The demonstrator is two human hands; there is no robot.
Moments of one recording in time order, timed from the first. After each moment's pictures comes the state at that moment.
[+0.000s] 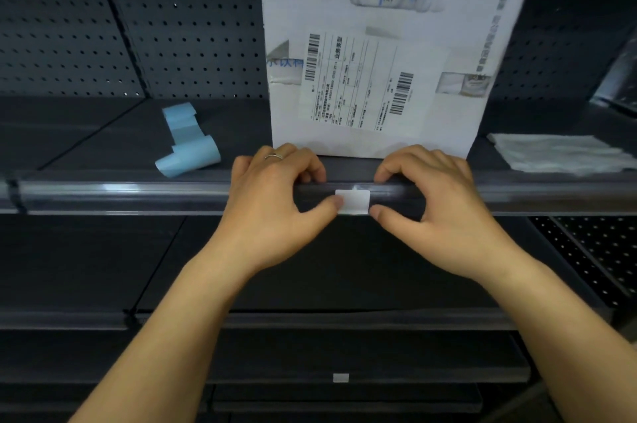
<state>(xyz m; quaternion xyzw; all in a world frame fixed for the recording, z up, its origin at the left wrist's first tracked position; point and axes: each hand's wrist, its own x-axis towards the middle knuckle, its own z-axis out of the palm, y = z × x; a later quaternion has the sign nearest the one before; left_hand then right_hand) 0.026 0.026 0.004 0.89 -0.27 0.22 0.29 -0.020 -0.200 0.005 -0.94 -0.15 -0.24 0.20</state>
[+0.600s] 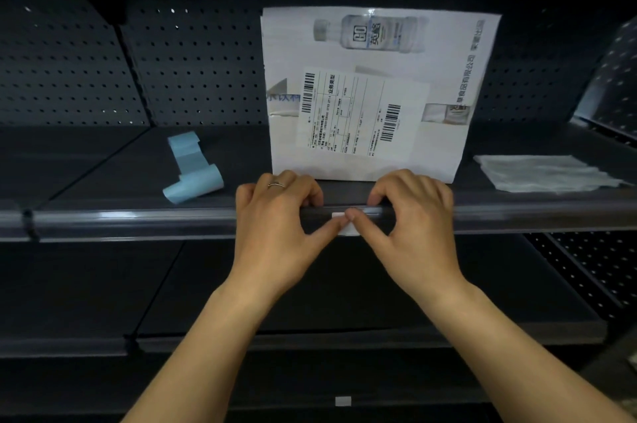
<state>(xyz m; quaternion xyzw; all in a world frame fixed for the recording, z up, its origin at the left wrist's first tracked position) 0.023 0.014 -0.003 0.89 -0.23 0.29 0.27 -0.013 -0.169 -0.013 -0.90 -0.05 -0.38 0.20</state>
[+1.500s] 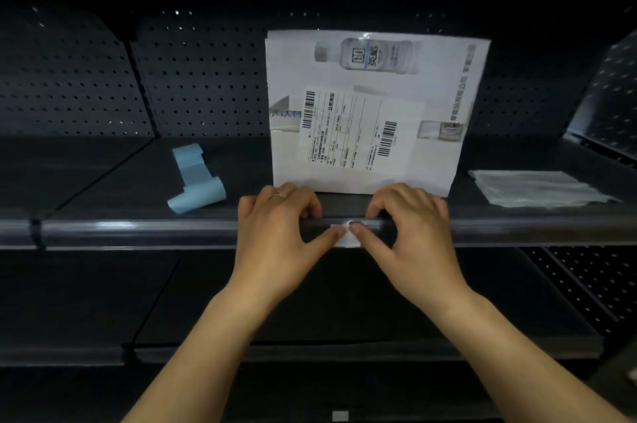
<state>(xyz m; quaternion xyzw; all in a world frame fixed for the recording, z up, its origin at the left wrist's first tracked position) 0.023 0.016 0.003 0.90 -0.23 0.26 0.27 -0.017 -0.180 -0.005 -0.92 -0.08 -0.32 0.20</state>
